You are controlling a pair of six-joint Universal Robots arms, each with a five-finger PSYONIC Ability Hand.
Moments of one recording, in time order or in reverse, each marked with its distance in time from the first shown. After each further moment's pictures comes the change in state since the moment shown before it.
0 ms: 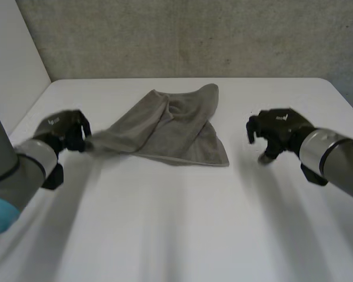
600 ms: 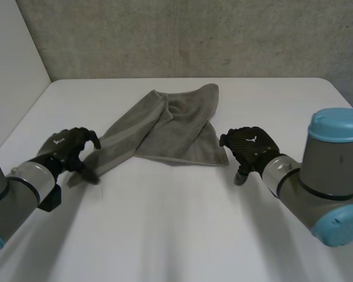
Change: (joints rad) left arm 0.061 0.066 -0.189 0.072 0.168 0.091; right arm 0.140 0.158 0.083 -0.306 0.099 0.024; left_hand -0.637 -0.679 -0.700 -0.702 -0.692; right_hand -0.263 -0.267 -0.257 -0.259 -0.225
